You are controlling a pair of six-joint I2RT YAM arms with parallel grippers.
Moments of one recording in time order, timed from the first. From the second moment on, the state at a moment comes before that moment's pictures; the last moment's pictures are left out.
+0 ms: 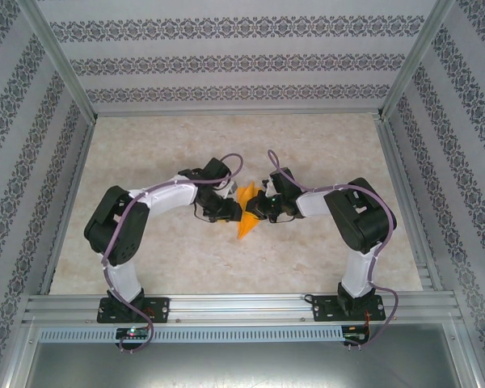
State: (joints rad) left arm -0.58 1.81 1.15 -0.61 0.44 -0.49; right arm 0.48 1.89 0.84 0.15 -0.64 0.98
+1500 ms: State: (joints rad) left arm -0.64 1.89 1.15 -0.52 0.42 -0.56; right arm 0.47 1.89 0.80 0.23 -0.66 1.00
